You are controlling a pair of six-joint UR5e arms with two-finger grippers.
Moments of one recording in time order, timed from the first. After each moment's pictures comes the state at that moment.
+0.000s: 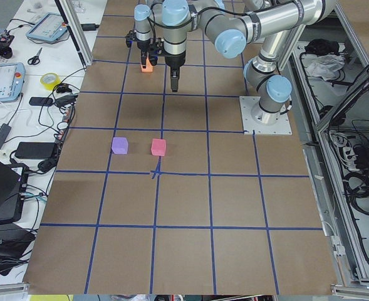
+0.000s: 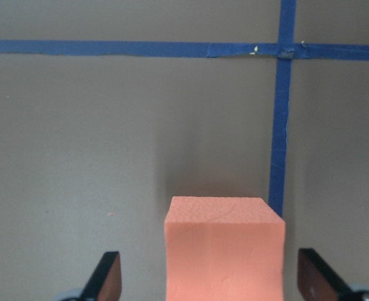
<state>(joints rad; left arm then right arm) -1.08 -1.58 -1.66 -1.42 1.53 0.51 1.96 -0.82 1.22 -2.07 -1.58 0.35</state>
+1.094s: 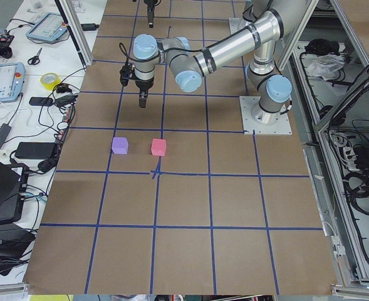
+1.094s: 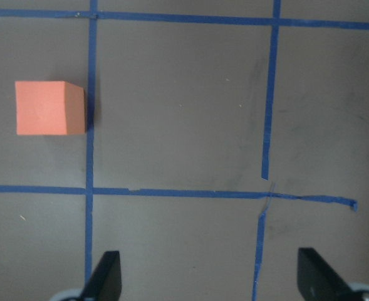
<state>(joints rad) -1.38 -1.93 -1.64 -0.99 1.47 0.14 1.73 -1.34 1.46 -1.76 -1.59 0.12</state>
